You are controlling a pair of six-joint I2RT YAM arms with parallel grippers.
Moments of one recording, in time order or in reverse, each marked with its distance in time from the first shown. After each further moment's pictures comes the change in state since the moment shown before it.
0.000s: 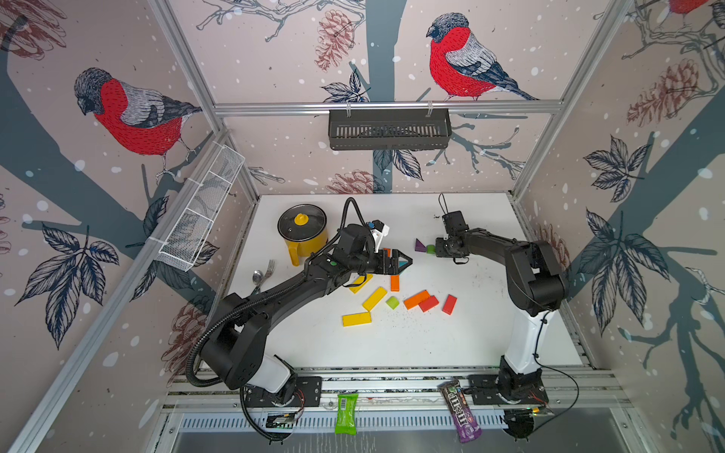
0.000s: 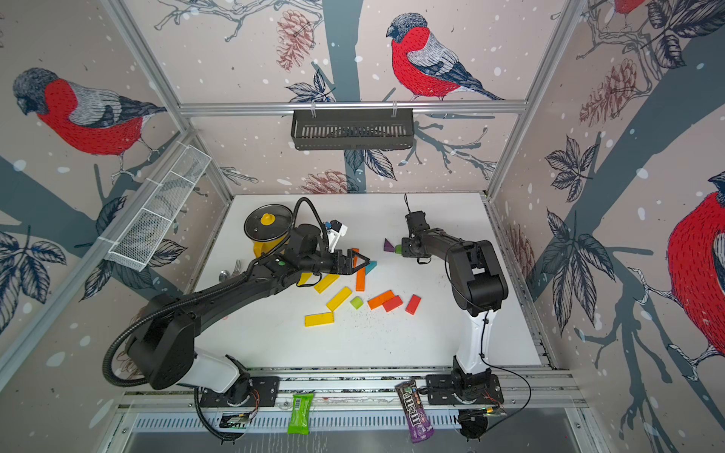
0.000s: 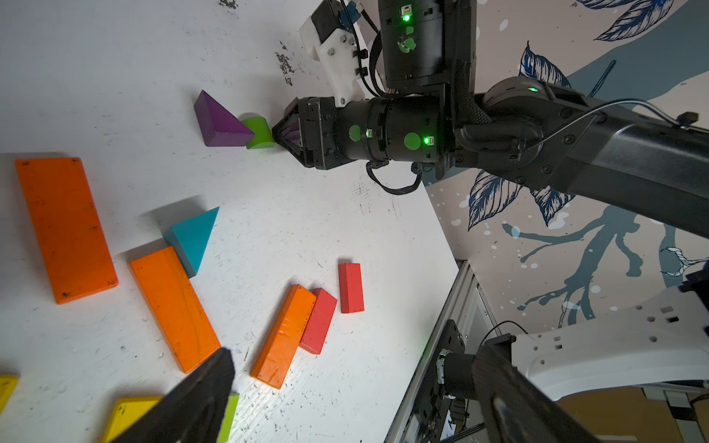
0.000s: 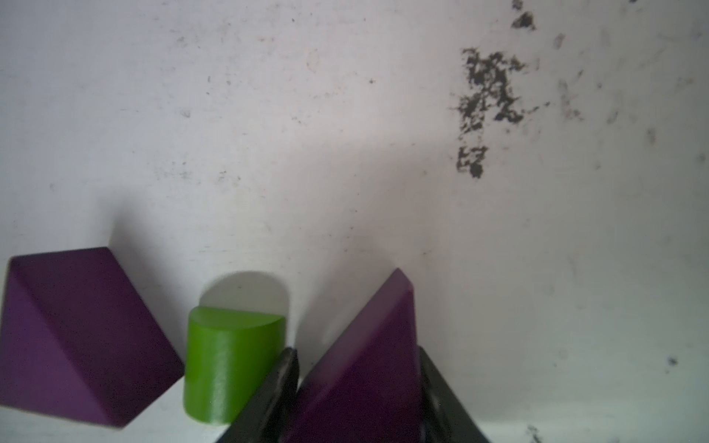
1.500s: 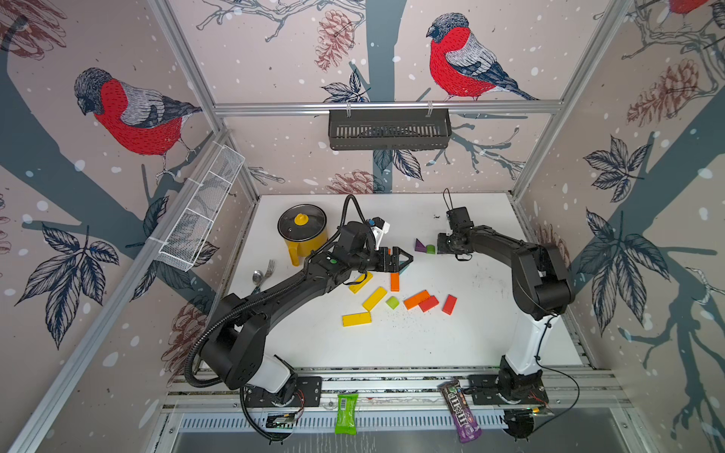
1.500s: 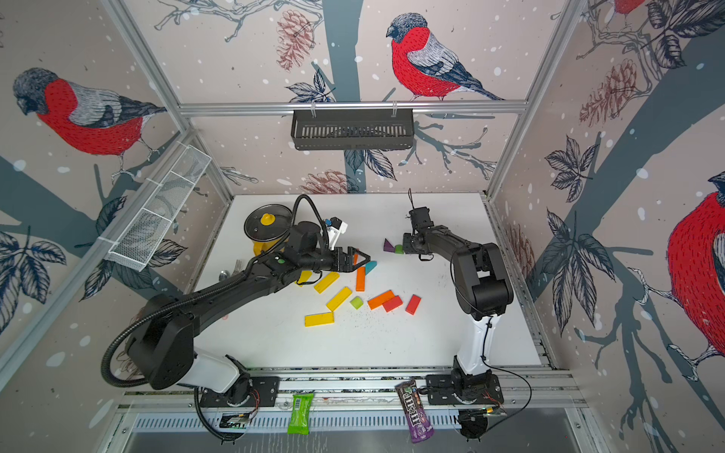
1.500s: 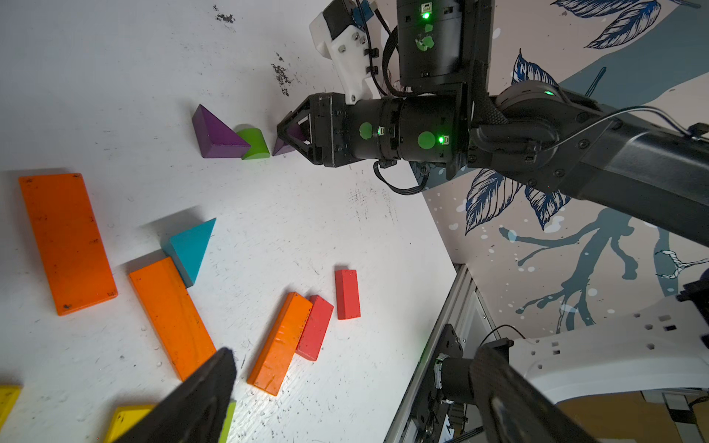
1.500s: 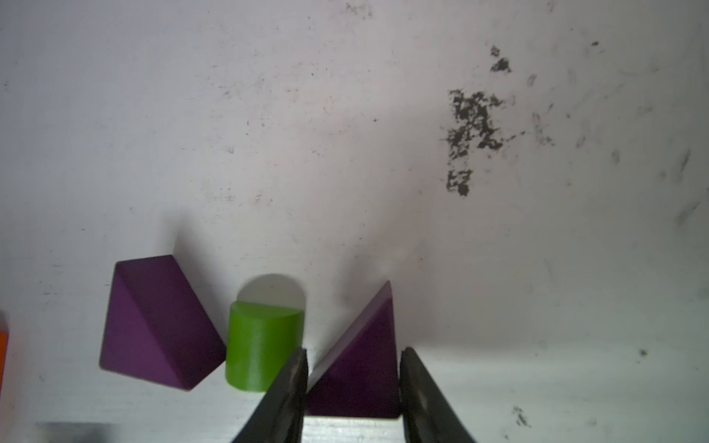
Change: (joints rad) left arm 0.000 0.000 0.030 -0.016 -0.003 0.003; right arm -0.018 -0.047 0.010 -0.013 -0.051 0.020
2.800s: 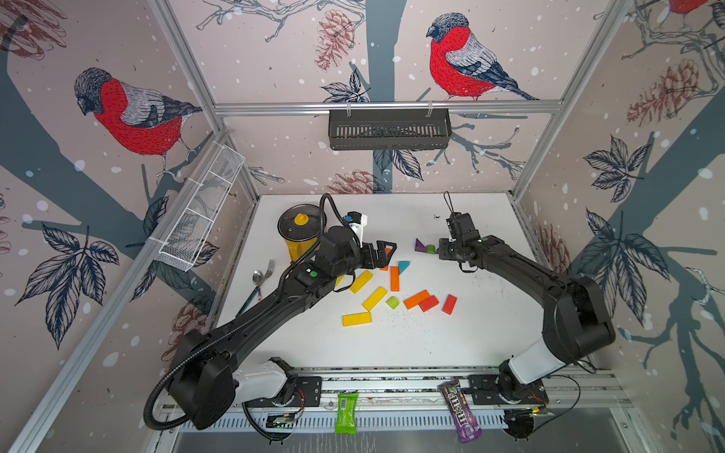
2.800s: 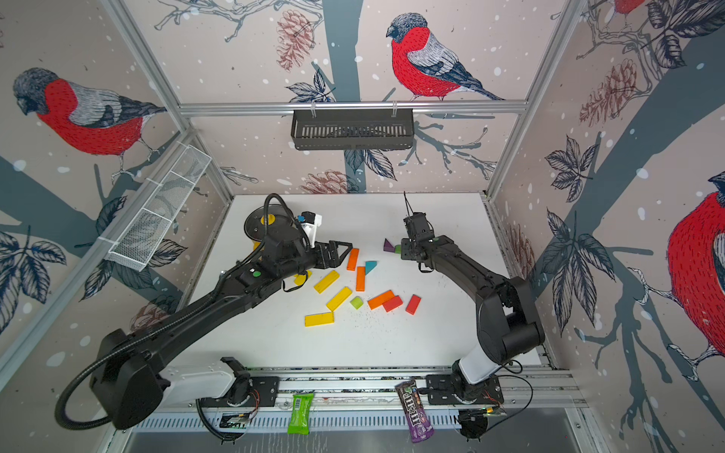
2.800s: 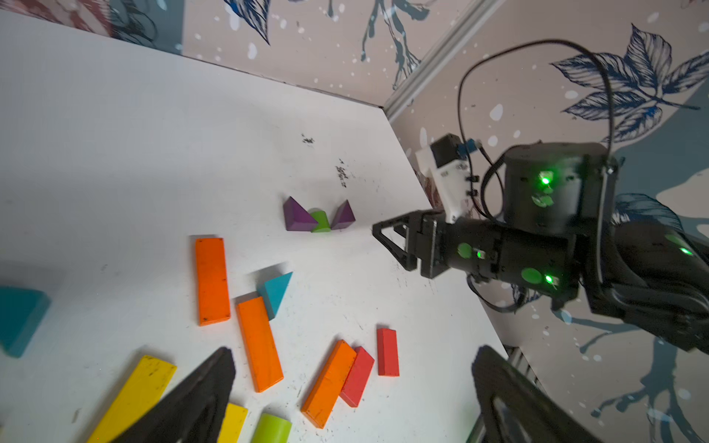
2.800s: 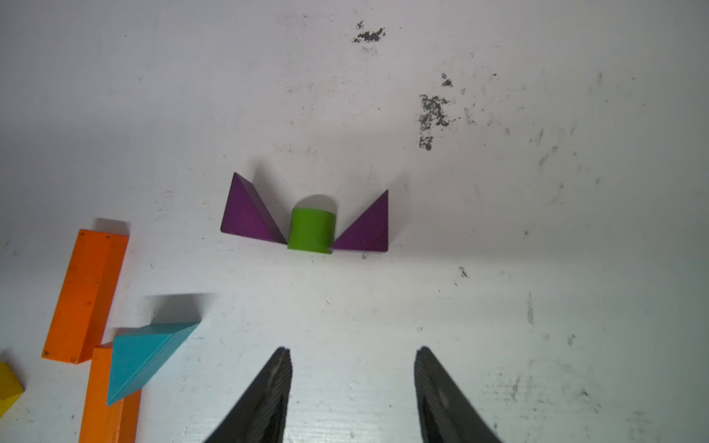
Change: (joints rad) left arm 0.006 -0.269 -0.116 0.001 -0.370 -0.008; right arm 0.146 -0.367 -0.192 -0.089 0.177 0.048
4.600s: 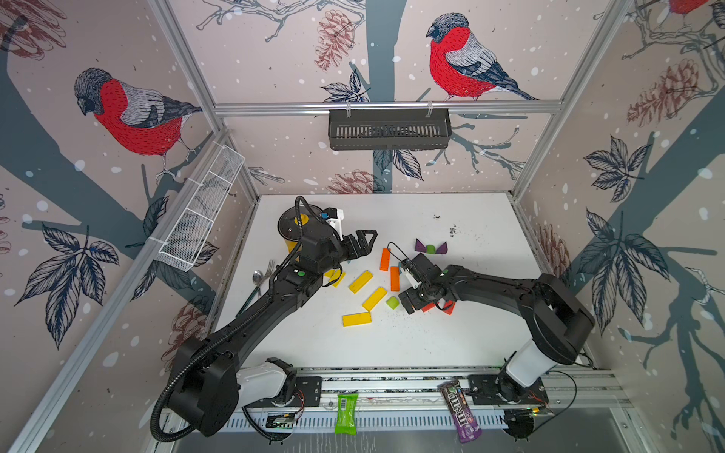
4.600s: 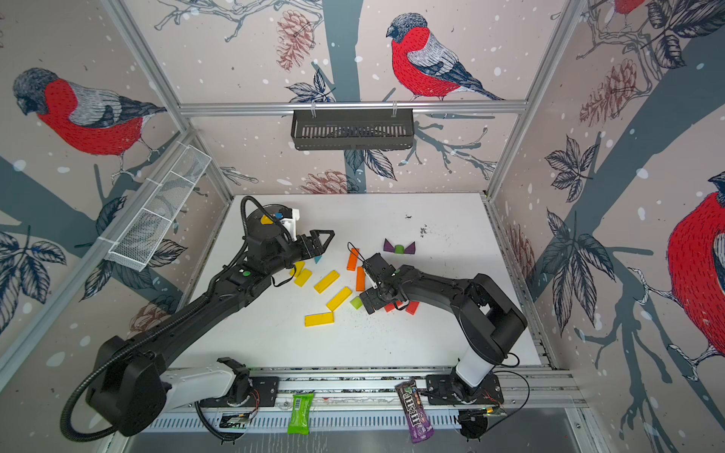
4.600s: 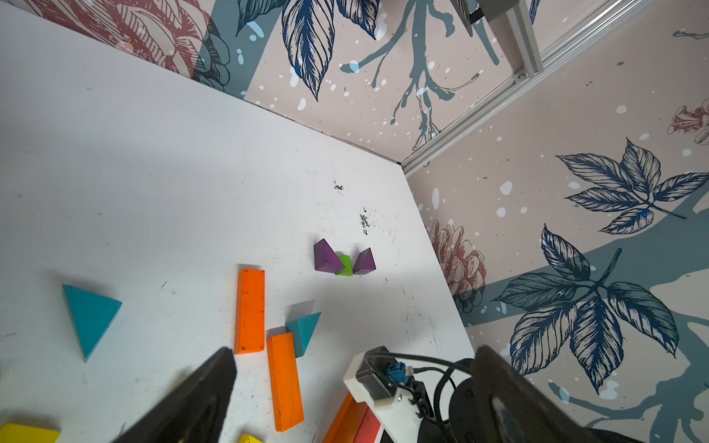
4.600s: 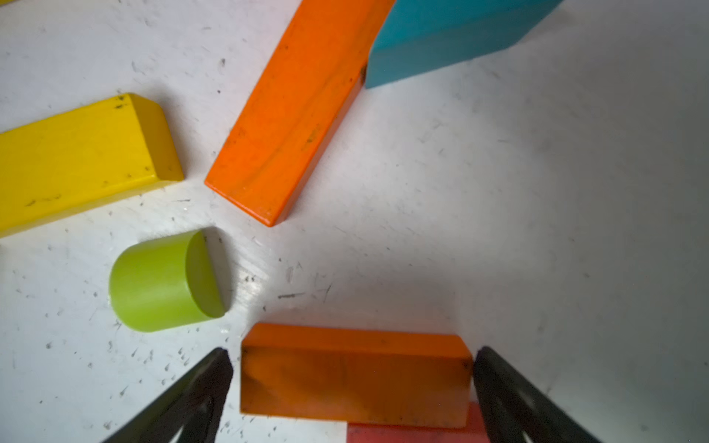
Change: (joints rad) left arm 0.161 0.007 -0.053 0.118 0.090 -0.089; right arm 0.373 0.086 -0.155 -0.022 -0.140 -0.130
